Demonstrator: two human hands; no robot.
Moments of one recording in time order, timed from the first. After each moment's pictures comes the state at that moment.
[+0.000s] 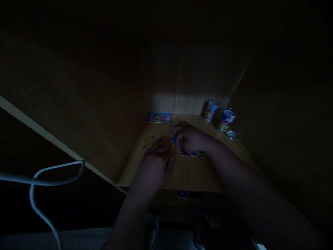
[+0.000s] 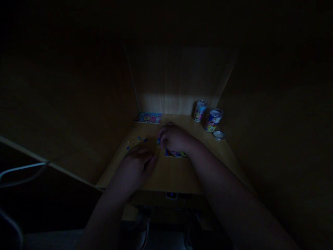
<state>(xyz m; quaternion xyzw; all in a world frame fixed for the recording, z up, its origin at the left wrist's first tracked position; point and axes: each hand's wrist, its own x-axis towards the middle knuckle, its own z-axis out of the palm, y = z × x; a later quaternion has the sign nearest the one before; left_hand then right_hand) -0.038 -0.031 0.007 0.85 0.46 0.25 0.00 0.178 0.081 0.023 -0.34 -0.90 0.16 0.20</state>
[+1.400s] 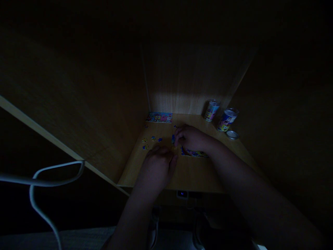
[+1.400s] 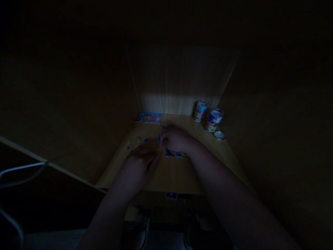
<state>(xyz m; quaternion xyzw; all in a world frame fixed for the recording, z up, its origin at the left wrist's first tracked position) -0.030 -0.033 0.004 0.85 0.47 0.24 -0.01 0.172 0.077 0.024 -0.37 -0.88 0.21 0.18</state>
